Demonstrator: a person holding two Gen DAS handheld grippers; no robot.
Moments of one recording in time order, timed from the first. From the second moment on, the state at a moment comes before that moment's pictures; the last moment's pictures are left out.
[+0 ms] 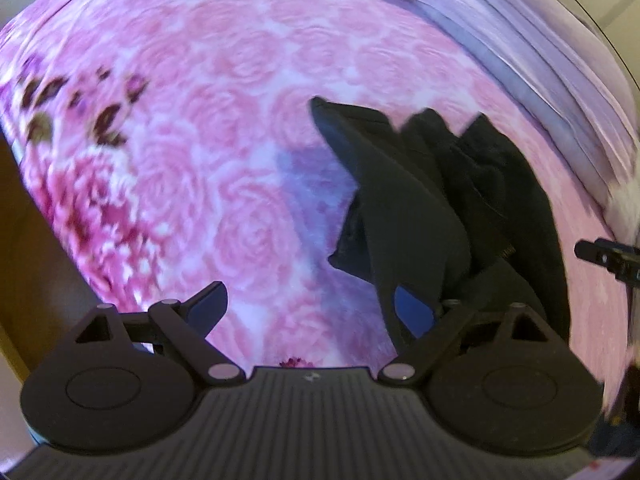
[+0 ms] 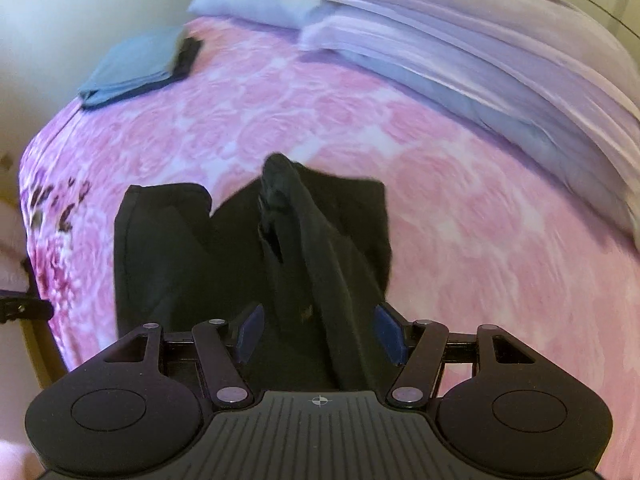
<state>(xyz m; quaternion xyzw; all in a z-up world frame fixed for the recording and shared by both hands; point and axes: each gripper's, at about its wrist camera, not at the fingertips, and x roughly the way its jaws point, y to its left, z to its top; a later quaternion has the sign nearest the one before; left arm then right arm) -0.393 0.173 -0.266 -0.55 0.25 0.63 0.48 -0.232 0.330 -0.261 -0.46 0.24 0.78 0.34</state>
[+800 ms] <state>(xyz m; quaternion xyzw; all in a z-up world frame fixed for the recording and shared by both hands) -0.320 0.210 -0.331 -0.56 0.17 0.64 0.49 -0.037 0.390 -0.300 -0.26 0.43 0.71 0.49</state>
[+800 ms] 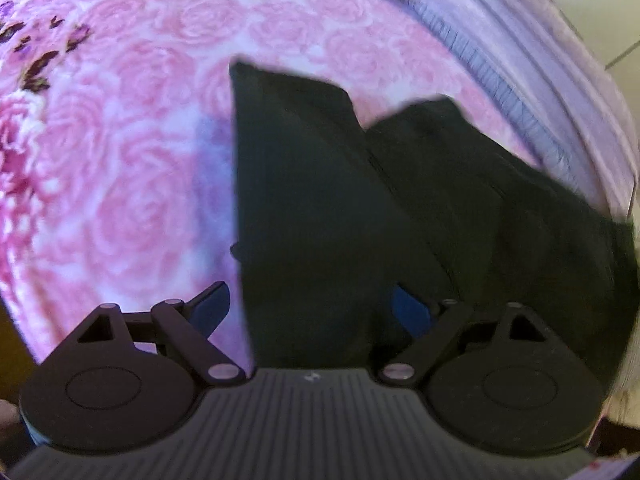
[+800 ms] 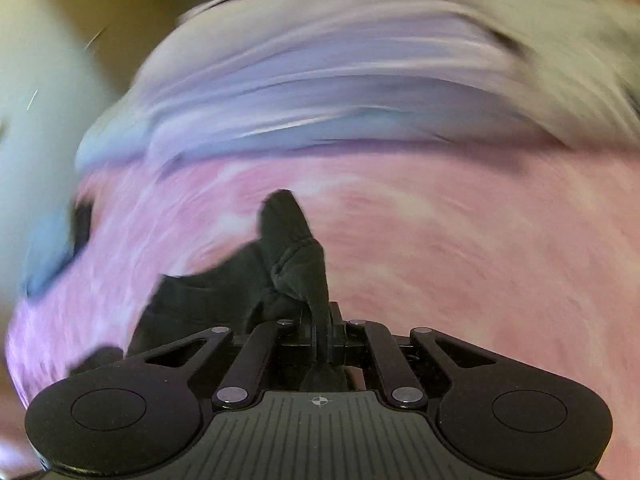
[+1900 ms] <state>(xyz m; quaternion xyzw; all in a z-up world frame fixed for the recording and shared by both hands) -0.400 0.480 -0.278 -0.50 0.16 0.54 0.66 -0.095 0.330 -0.114 0.09 0.47 0.67 0.57</state>
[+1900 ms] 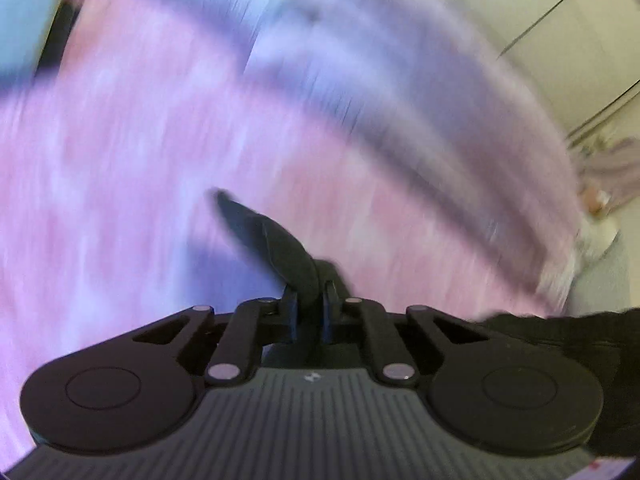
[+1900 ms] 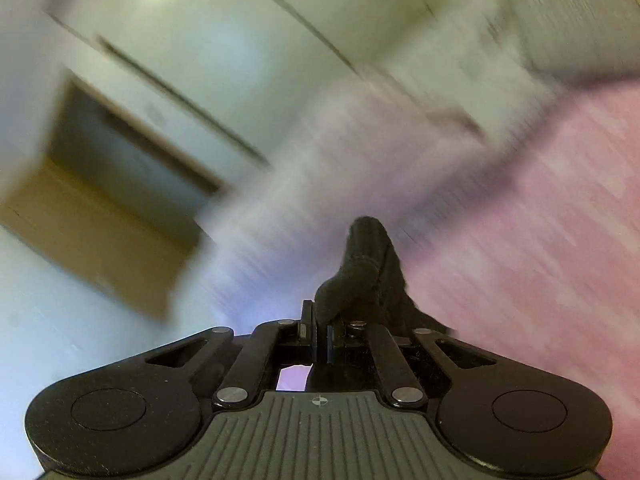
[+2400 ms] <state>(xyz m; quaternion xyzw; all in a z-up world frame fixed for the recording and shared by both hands) -0.554 0.347 -0.217 -0.48 0.14 0.61 0.61 0.015 0.110 -0.131 0.07 0.48 0.49 0.72</state>
